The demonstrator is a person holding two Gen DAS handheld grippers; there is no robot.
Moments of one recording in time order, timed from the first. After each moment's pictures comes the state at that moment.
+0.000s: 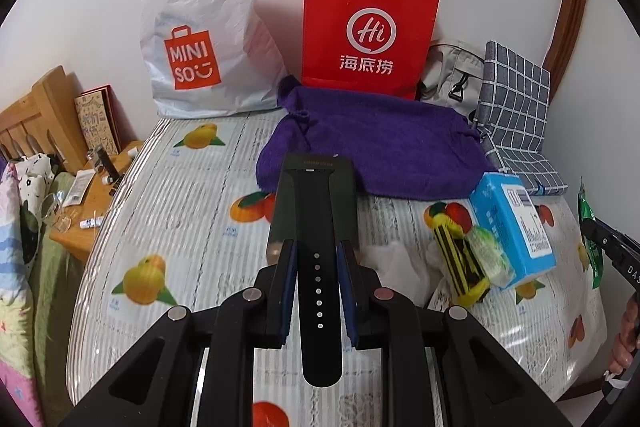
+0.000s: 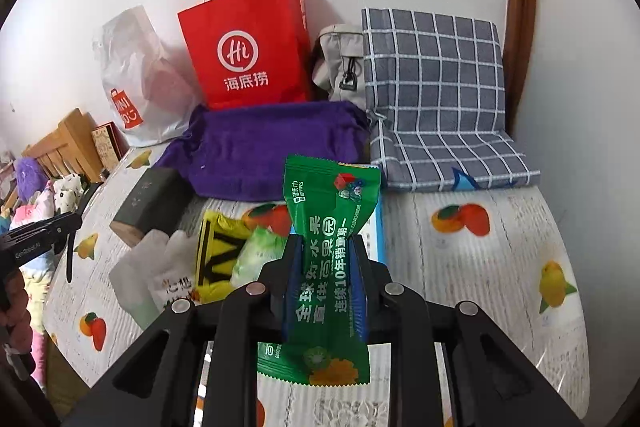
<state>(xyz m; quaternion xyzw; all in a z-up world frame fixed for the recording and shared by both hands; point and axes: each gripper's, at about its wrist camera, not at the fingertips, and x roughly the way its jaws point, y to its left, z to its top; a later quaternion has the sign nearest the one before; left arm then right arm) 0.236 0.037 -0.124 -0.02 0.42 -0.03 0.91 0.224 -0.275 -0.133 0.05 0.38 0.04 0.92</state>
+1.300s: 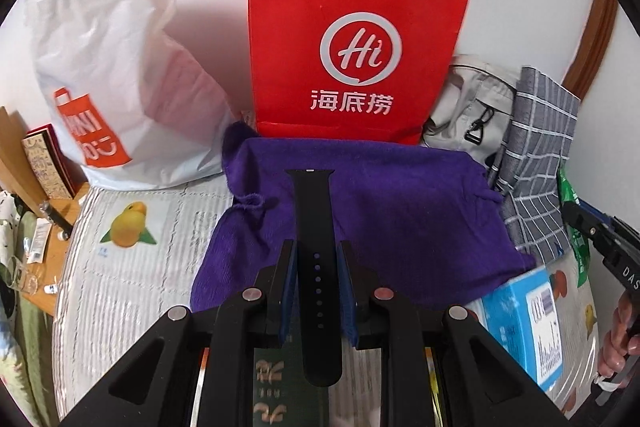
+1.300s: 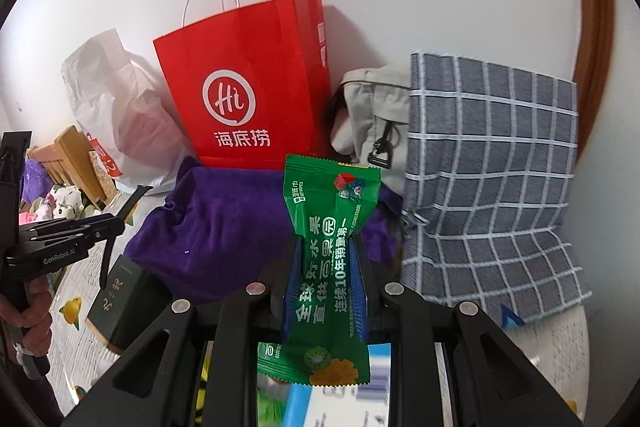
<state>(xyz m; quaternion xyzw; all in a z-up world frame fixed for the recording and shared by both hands) 0.415 -0.003 -0.128 -0.02 0.45 -0.06 0.89 0.400 -0.258 -0.122 0.03 0.38 0.09 0.92</state>
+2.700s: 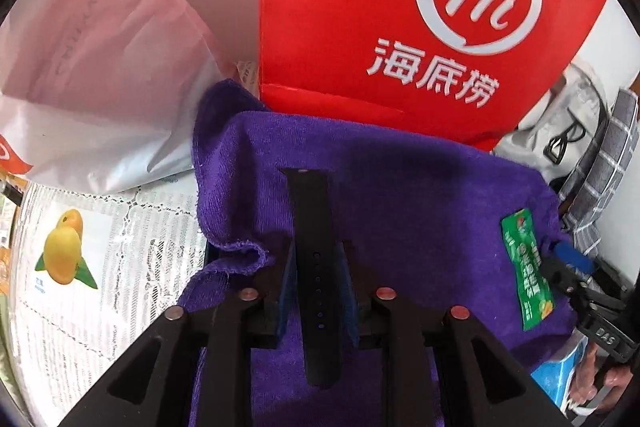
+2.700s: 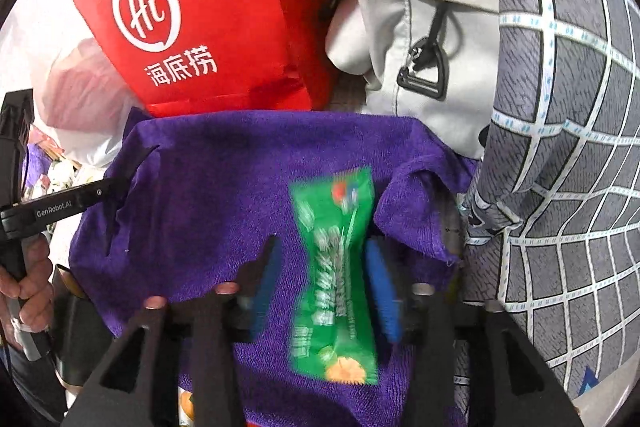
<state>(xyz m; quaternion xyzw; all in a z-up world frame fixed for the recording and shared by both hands) 0.523 0.003 -0.210 -0.06 0.52 -0.05 0.85 0.512 -0.245 -0.221 0.04 0.49 0.11 0.87</state>
